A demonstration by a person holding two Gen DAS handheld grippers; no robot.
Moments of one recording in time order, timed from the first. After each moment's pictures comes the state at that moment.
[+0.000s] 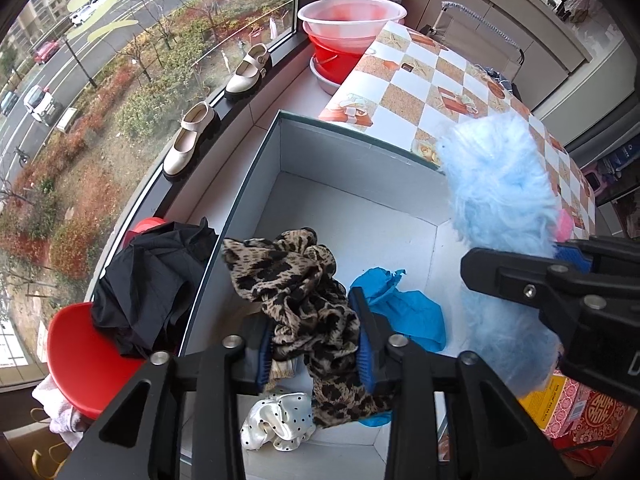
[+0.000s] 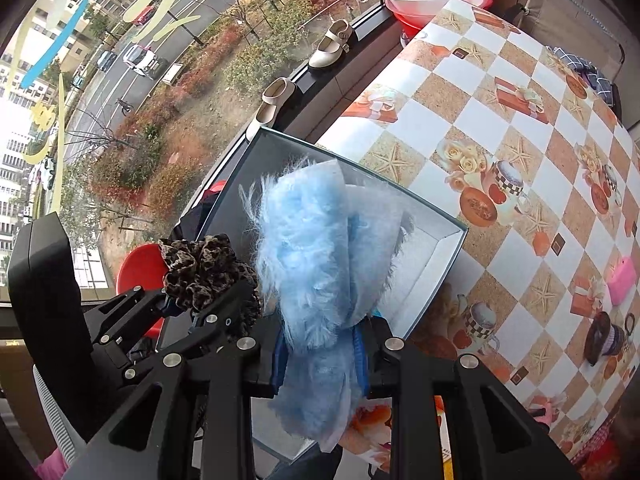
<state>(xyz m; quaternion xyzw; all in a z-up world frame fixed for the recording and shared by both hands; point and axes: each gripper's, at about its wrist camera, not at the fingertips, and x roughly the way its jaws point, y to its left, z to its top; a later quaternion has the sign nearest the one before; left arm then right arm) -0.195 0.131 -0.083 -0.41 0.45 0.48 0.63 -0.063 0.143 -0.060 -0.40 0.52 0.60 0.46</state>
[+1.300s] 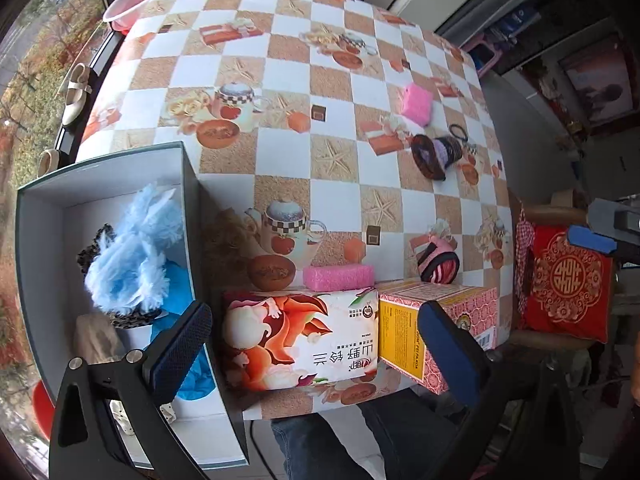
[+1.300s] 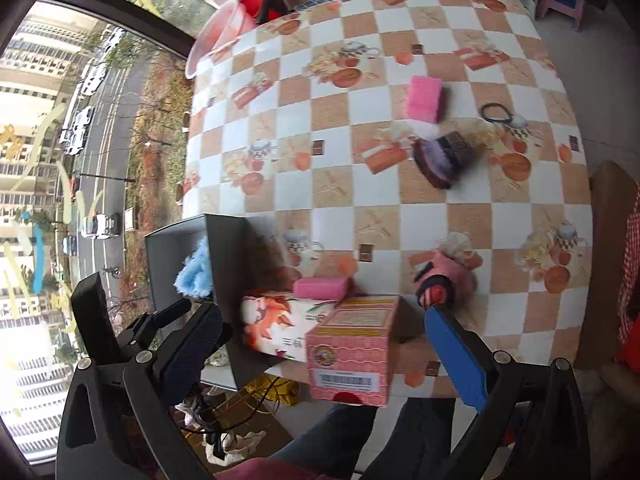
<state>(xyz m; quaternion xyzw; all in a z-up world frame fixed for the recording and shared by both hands) -0.002 0.073 -0.074 -0.38 0.57 0.23 0.69 0.214 -0.043 -0.014 -0.17 0.69 0.41 0.57</state>
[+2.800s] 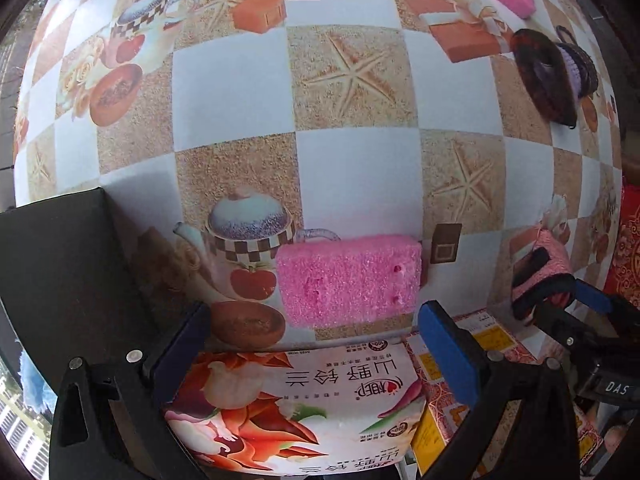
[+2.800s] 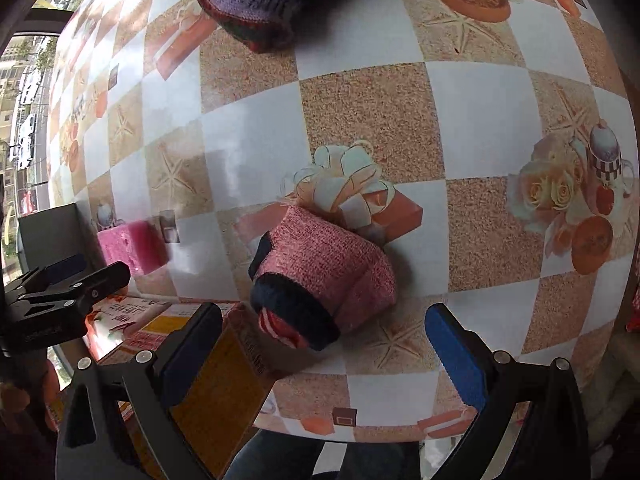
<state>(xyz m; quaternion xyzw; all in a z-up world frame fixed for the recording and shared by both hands) 0.068 0.090 -0.221 -0.33 0.73 0.24 0.55 0.256 -0.085 -0.228 -0.22 0.75 0.31 0.53</state>
